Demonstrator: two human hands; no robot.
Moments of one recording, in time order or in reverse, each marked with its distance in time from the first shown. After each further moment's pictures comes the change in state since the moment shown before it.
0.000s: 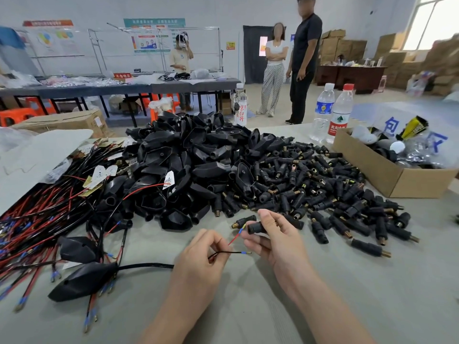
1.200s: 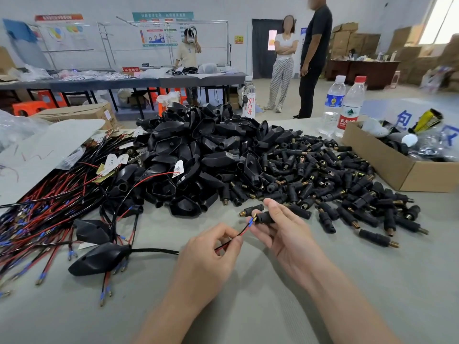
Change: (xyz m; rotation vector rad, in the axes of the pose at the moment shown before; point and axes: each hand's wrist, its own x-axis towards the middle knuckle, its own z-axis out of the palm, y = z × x) left_hand -0.016 0.012 -0.009 -0.050 -0.033 -0.015; right_hand -0.009 -0.006 -0.002 0.122 -0.110 0.095
